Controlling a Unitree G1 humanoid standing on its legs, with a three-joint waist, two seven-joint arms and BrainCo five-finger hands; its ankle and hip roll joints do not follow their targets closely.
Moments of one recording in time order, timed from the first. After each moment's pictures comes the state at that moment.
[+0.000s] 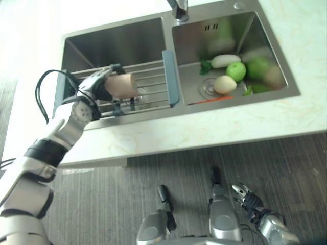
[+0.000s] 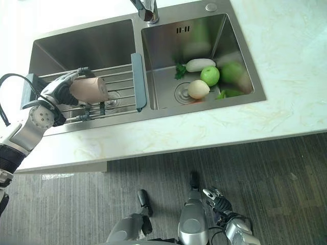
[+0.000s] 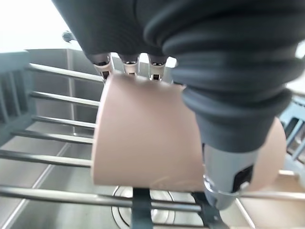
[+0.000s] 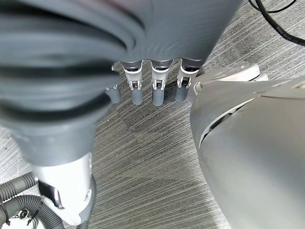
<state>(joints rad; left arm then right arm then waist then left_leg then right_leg) -0.75 0.98 -0.51 0.39 0.22 0.13 0.01 0.06 -0.39 0.19 0.74 0.79 -0.01 0.18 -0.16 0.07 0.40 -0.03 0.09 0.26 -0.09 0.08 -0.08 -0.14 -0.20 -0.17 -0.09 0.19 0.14</state>
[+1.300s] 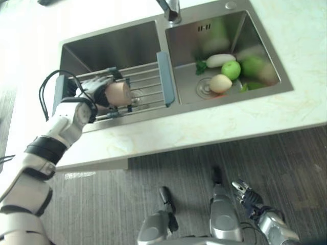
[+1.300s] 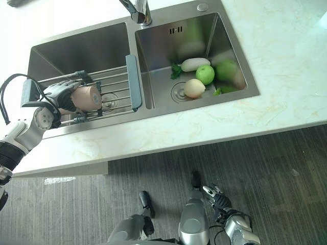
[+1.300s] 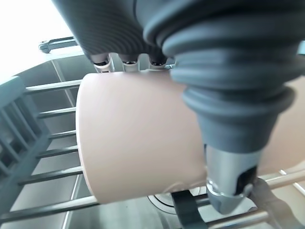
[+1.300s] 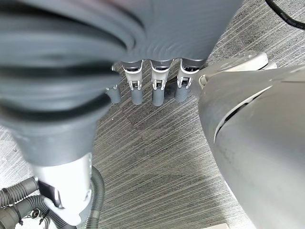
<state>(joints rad) -0.80 0.99 -0.59 0.48 0.42 0.12 -0.07 0.04 -0.39 0.19 0.74 0.81 -0.01 0.18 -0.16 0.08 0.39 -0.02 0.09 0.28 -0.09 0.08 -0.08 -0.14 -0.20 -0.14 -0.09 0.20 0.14</state>
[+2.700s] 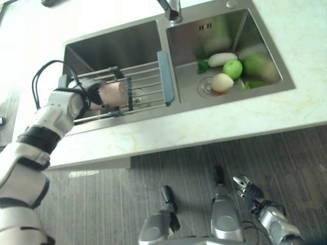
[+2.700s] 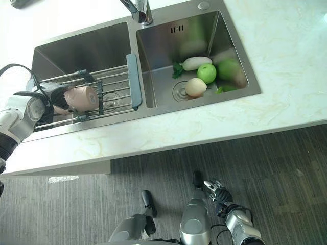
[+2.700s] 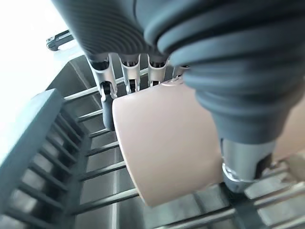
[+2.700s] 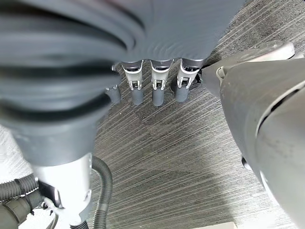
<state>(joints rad) -0.85 1.03 -0.59 0.58 0.47 0.05 -0.20 0.01 -0.41 0.19 0.74 0.81 -0.03 0.18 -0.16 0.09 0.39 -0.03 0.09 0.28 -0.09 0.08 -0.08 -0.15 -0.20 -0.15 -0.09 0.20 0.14</state>
